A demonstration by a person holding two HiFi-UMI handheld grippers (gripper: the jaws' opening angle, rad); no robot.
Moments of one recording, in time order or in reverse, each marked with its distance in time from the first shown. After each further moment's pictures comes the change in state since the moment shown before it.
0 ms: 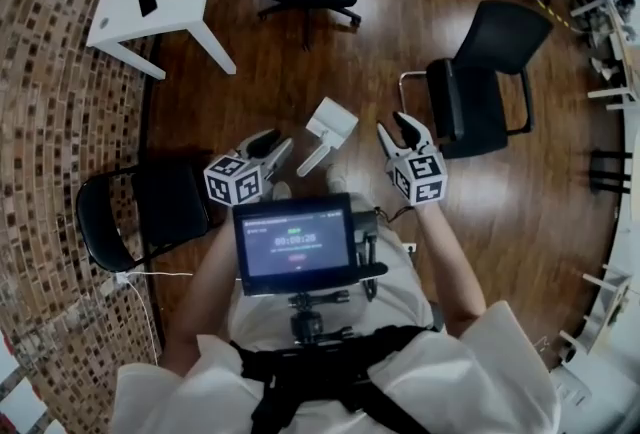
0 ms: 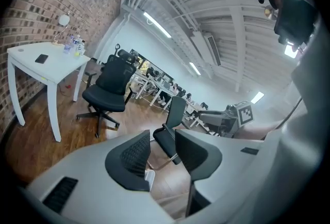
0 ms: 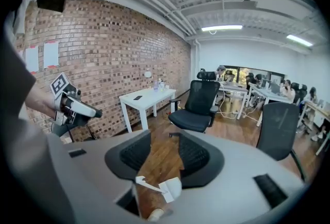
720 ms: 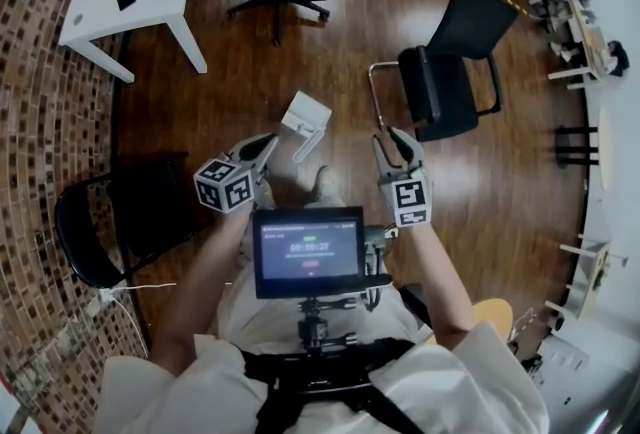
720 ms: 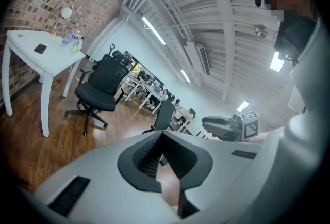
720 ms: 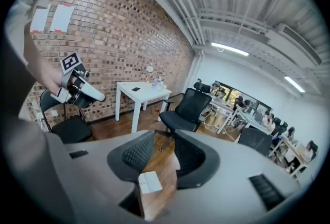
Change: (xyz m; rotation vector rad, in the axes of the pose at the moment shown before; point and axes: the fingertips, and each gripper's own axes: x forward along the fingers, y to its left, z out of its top) left arm -0.048 -0.009 -0.013 -0.032 -0.046 -0.143; right arm -0.065 0.072 -0.008 -0.240 0.024 -0.202
